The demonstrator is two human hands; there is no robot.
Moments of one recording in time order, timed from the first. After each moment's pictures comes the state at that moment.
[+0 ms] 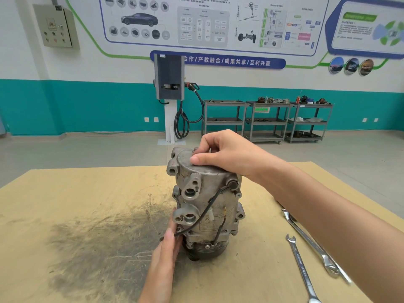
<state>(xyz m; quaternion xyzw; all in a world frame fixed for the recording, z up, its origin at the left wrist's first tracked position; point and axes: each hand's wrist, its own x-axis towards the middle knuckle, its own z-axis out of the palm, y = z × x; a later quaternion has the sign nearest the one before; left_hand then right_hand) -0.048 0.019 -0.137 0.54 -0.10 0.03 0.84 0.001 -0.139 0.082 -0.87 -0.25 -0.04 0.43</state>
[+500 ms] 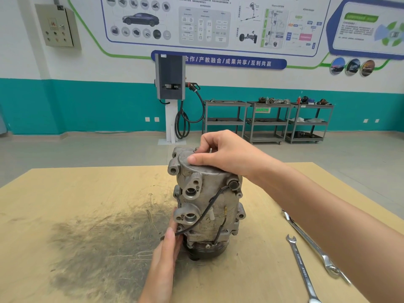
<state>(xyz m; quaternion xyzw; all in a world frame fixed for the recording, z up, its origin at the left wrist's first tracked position) -0.045 0.020 -0.140 0.53 -0.09 0.03 0.84 0.002 -0.134 0.081 -0.88 -0.24 -0.06 0.41</state>
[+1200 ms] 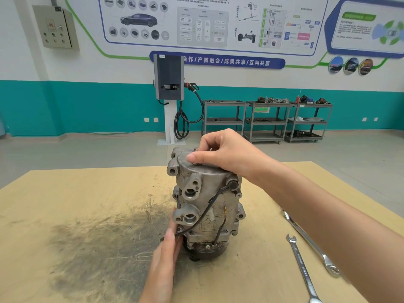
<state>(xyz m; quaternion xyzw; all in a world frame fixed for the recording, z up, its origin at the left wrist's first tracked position) -0.044 0.020 -0.140 0.54 -0.10 0.03 0.84 0.000 -0.137 0.080 -0.86 -0.24 -0.06 0.45</state>
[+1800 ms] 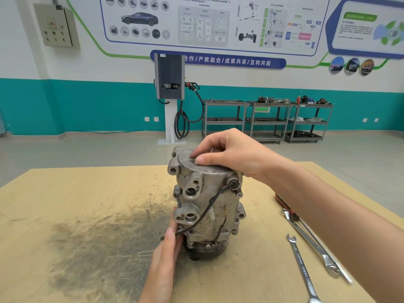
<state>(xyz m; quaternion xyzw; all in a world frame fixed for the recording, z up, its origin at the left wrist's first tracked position) -0.046 0.019 -0.136 0.53 -0.09 0.03 0.84 -0.001 -0.144 0.082 -0.86 -0.26 -0.03 0.44</state>
